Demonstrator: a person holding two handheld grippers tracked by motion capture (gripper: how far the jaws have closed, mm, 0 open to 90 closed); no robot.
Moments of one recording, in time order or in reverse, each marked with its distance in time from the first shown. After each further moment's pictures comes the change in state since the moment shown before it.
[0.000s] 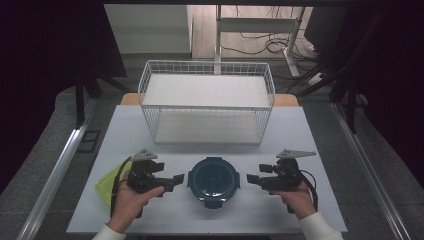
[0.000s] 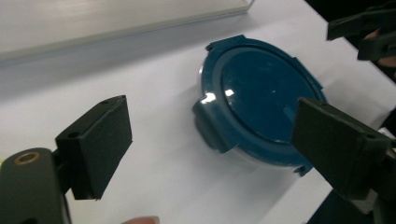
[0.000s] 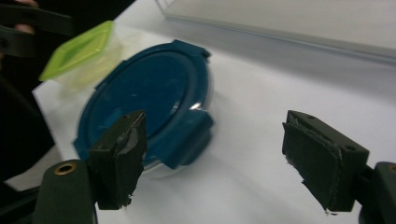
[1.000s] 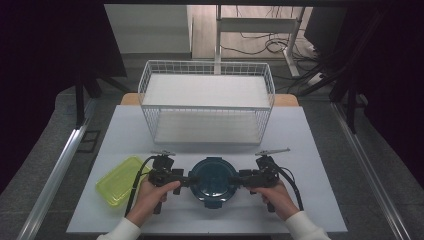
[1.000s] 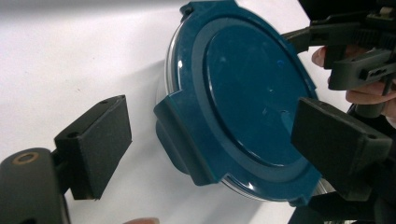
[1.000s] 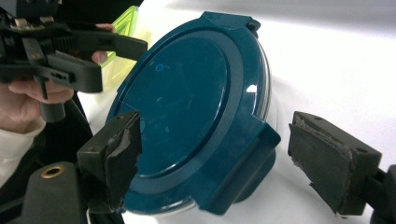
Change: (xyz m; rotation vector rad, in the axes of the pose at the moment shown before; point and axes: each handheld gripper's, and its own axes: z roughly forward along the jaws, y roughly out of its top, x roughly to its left) left arm 0.015 -0.003 0.064 0.136 -0.172 -0.137; right arm 0.002 0.001 0.058 0.113 0.163 0.170
